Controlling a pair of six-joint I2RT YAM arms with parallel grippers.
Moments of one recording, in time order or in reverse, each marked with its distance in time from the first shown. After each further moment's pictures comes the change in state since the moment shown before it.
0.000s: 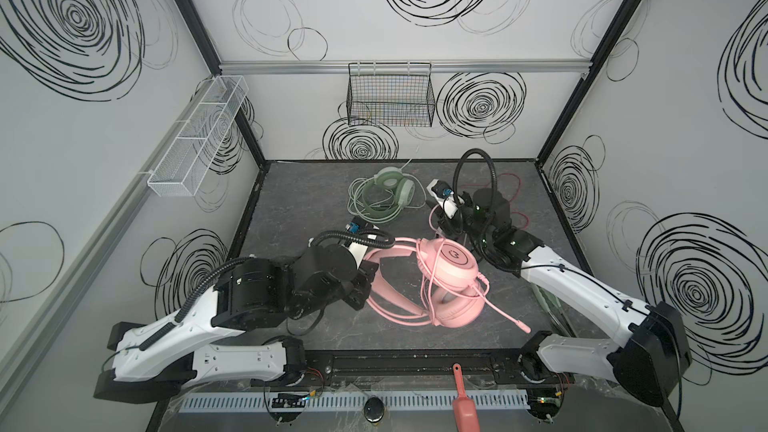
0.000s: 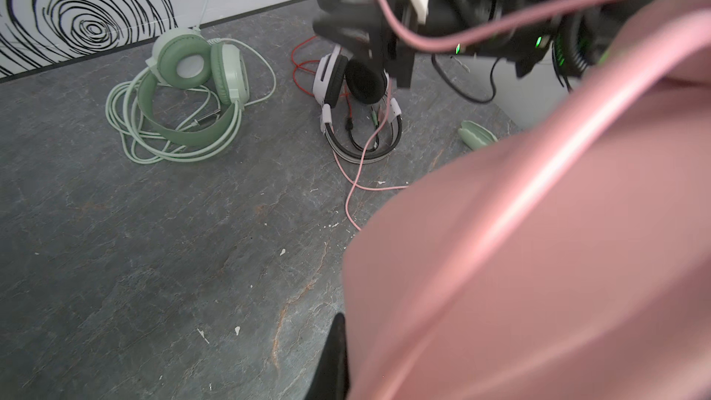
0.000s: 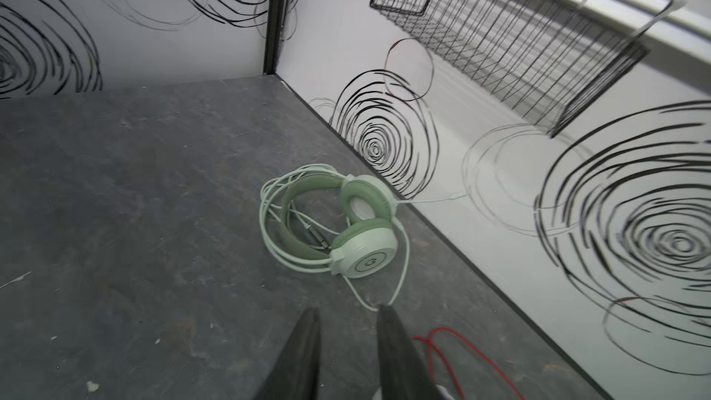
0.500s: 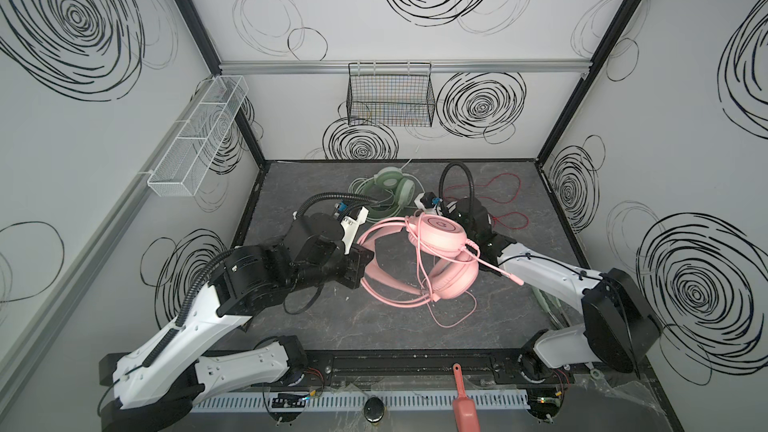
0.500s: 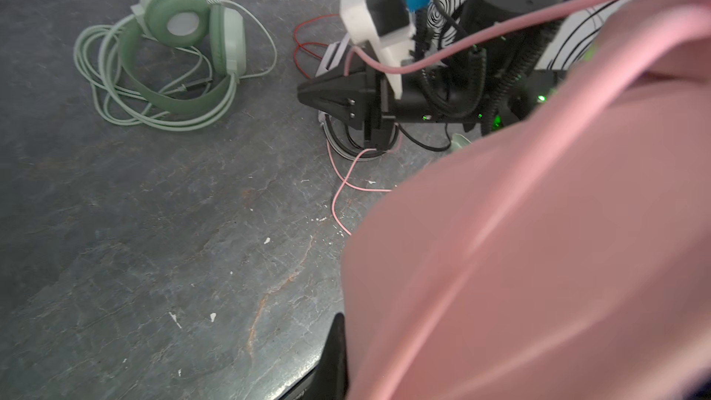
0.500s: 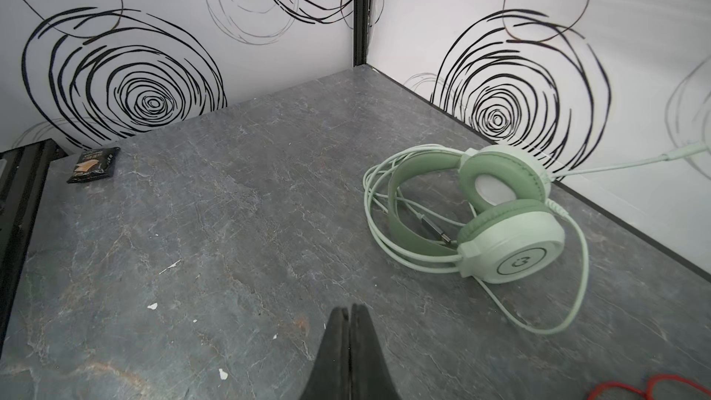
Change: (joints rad) left arm 0.268 0.018 -0.008 0.025 0.340 0.023; right arm -0.007 0.229 -0.016 0.168 -0.270 0.201
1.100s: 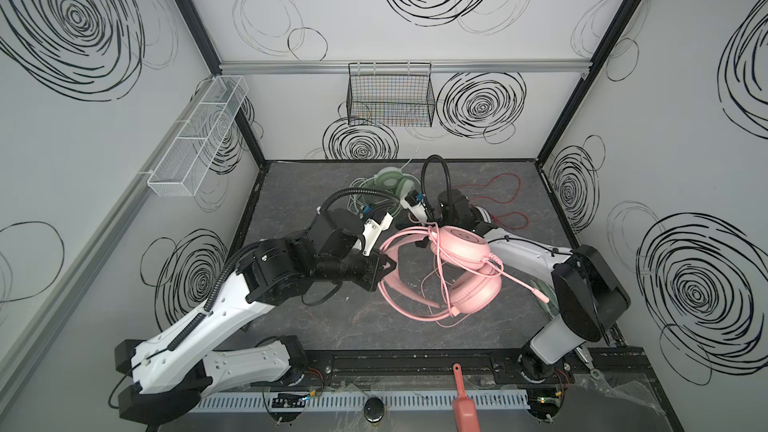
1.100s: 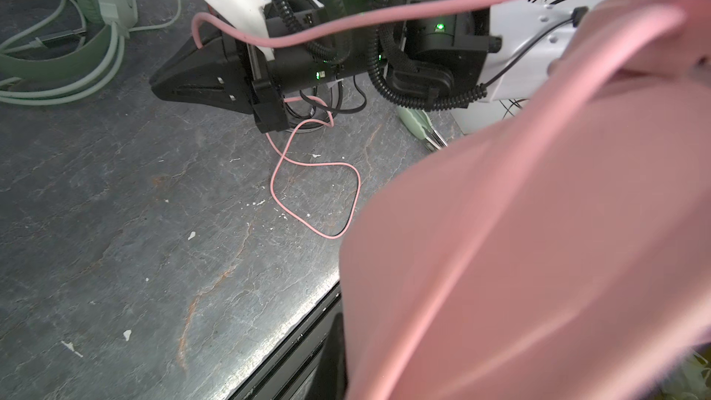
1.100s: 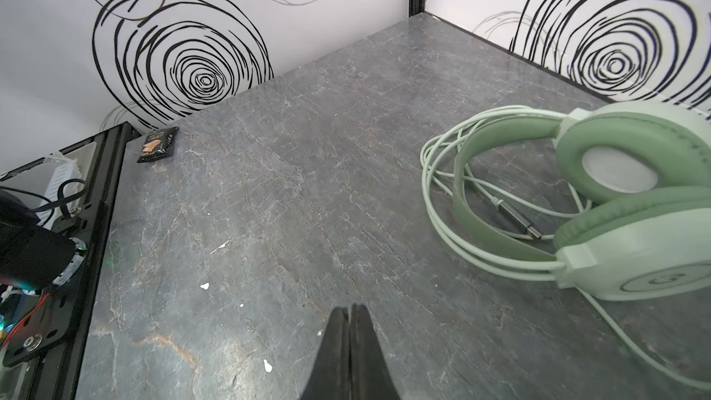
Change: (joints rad) left arm -0.003 0.074 -0.035 0.100 0.196 -0.011; right arm 0.000 0.159 0.167 -0.137 -0.144 0.010
